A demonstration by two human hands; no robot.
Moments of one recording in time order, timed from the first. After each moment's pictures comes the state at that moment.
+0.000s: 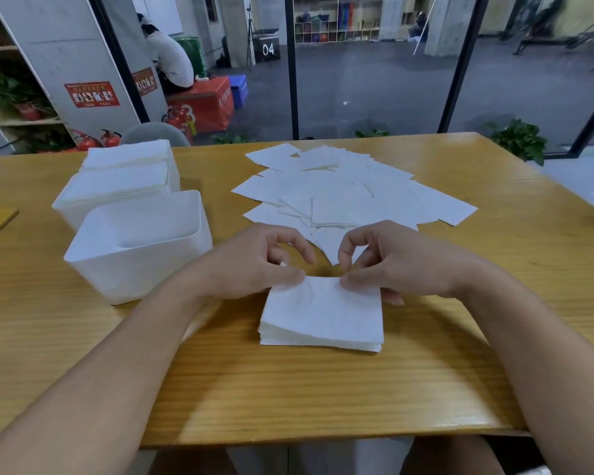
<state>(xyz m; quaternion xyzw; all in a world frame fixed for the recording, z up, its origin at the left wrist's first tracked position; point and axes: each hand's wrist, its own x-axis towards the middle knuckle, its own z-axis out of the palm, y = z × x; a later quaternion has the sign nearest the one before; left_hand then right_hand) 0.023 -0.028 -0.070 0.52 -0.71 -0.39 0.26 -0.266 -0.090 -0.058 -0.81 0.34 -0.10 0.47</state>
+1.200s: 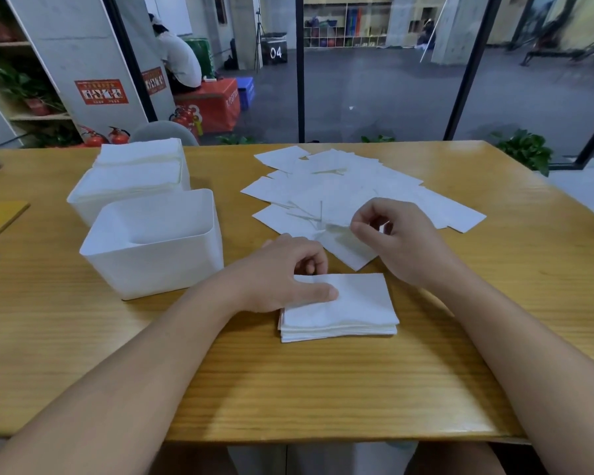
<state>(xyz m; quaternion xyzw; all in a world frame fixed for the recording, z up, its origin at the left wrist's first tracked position) 0.005 -0.029 -0.087 0.57 -0.76 -0.26 0.18 -0.243 -0.111 -0.078 -0.81 0.40 -0.36 0.25</state>
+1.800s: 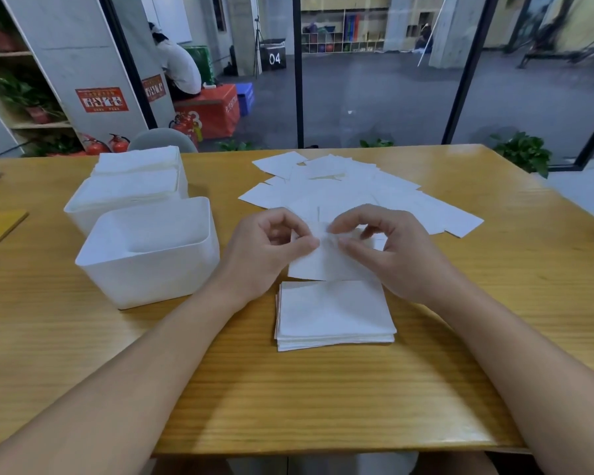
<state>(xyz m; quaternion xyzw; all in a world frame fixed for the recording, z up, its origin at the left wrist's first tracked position) 0.004 -0.041 -0.085 0.50 -0.63 -0.29 0.52 -0.243 -0.095 -0.072 -0.83 0.31 -0.37 0.27</state>
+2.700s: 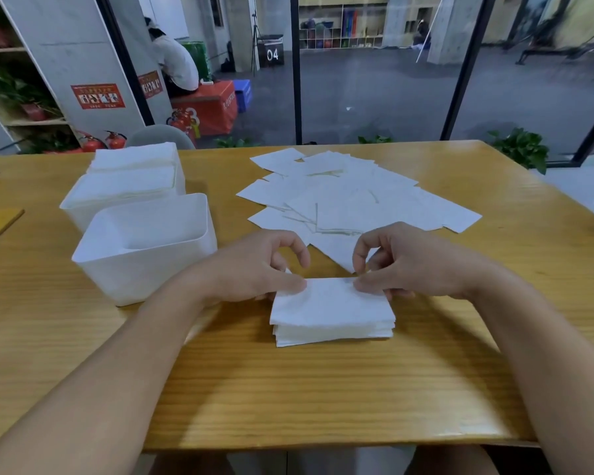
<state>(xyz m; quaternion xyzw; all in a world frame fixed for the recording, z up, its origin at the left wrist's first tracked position) 0.027 -0.028 -0.068 0.55 -0.70 -0.40 0.22 -0.270 -0.097 -0.053 -0.81 0.38 -0.11 0.44</state>
